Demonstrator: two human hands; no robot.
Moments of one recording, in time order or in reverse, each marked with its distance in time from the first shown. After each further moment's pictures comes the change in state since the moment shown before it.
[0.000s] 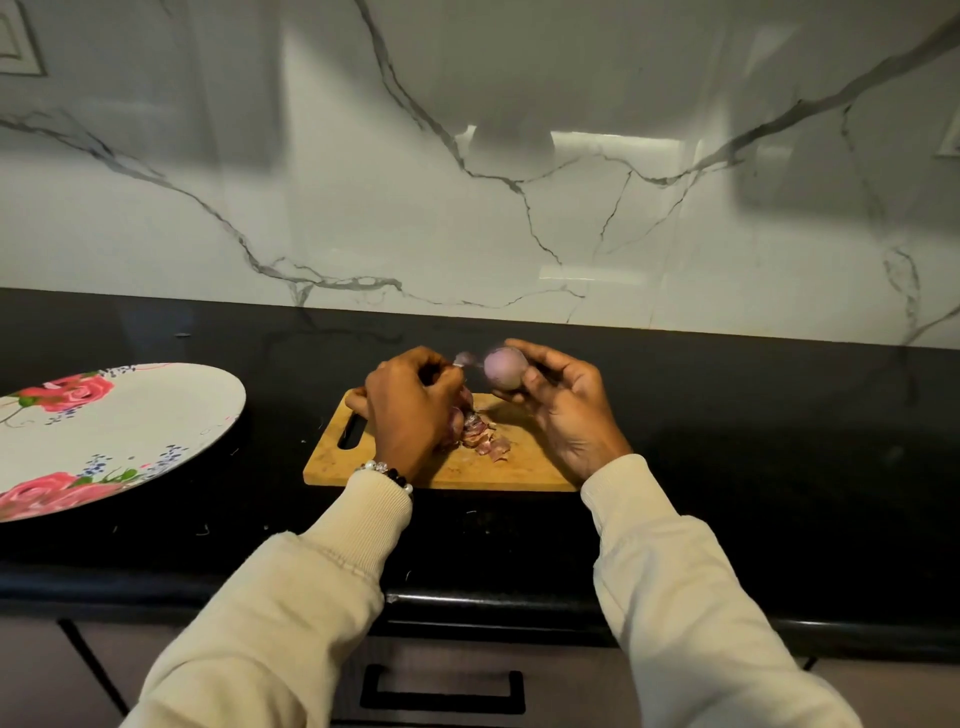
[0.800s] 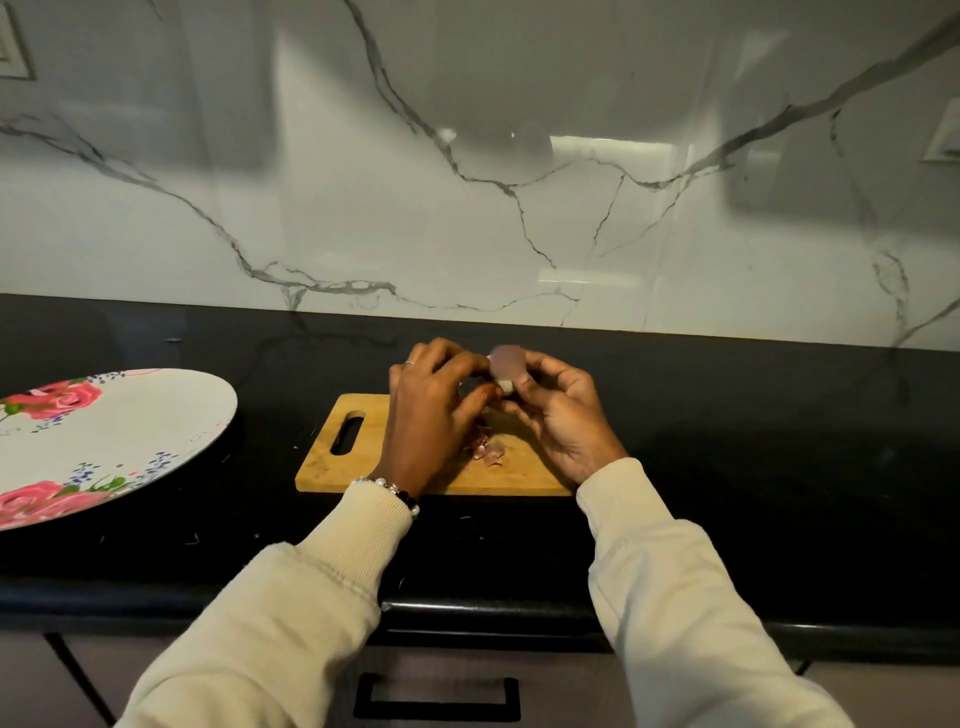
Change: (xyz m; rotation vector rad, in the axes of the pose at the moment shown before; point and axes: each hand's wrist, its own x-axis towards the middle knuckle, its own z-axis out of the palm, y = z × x) left_hand 0.001 -0.012 0.013 0.066 -0.107 0.569; right_hand -0.003 -0.005 0.003 0.120 0.023 0.079
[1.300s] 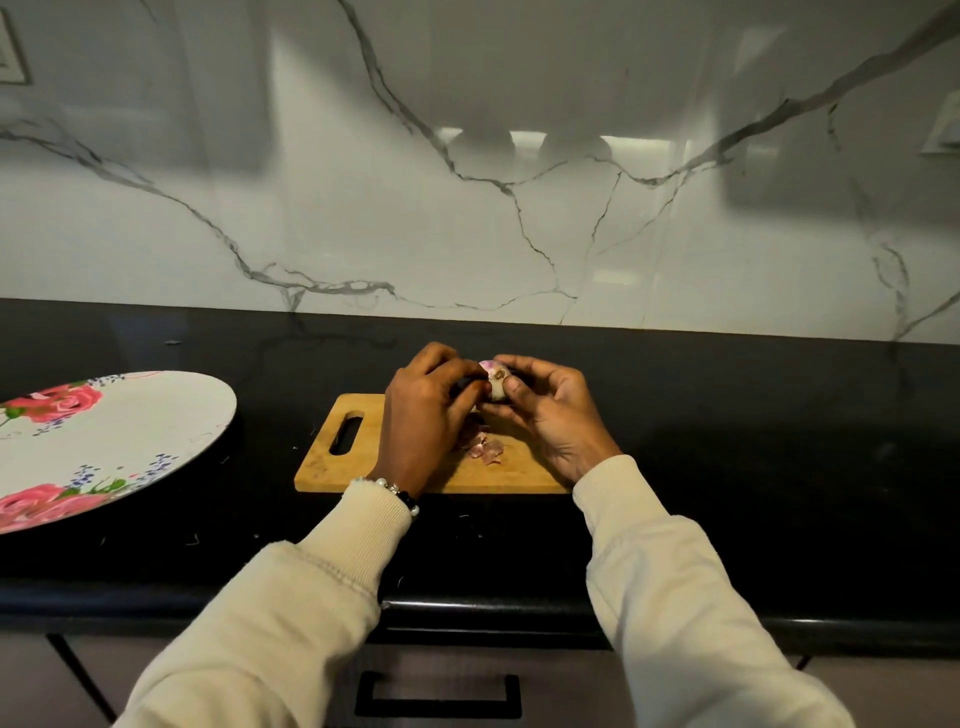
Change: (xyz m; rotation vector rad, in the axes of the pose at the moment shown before) left_hand -0.003 -0.002 -0.002 -0.062 0.024 0.027; right_hand -0.001 0.003 0.002 -0.104 0.008 0.012
